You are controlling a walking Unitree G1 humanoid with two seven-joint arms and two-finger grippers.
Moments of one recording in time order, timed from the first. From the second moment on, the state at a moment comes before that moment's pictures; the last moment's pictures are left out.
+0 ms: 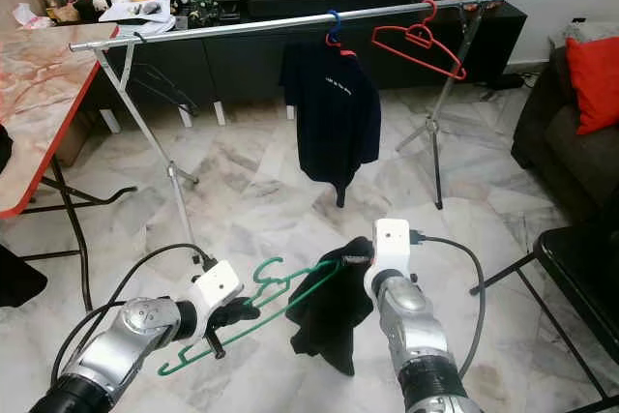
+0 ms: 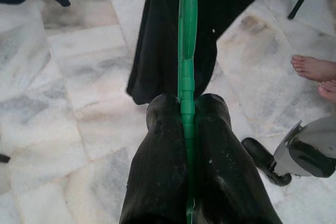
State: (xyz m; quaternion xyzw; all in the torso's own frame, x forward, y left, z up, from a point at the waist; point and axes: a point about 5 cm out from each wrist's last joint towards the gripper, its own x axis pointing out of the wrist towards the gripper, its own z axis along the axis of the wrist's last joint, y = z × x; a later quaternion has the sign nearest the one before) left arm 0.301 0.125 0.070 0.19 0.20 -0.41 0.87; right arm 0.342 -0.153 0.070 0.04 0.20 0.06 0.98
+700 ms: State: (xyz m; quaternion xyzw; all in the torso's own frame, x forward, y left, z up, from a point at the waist) left arm 0.290 0.127 0.074 0.15 0.20 -0.46 0.85; right arm 0.336 -0.148 0.080 -0.06 0.19 0.19 0.96
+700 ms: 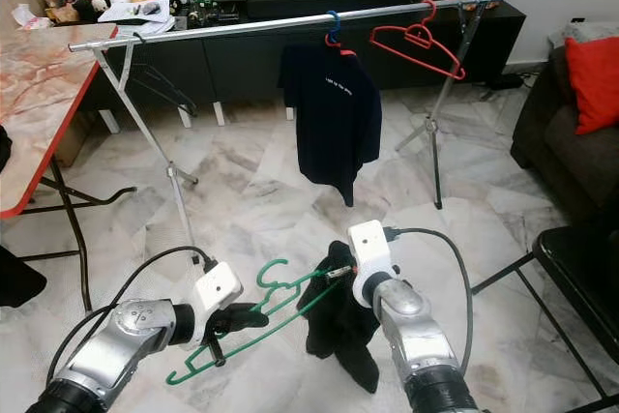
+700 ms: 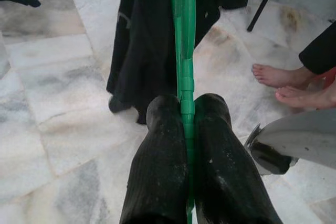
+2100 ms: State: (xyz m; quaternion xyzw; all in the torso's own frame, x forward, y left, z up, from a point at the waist) left arm 0.294 0.121 0.077 0.13 0.19 -0.45 0.86; right arm 0.323 -0.147 0.110 -0.22 0.07 0.34 0.91
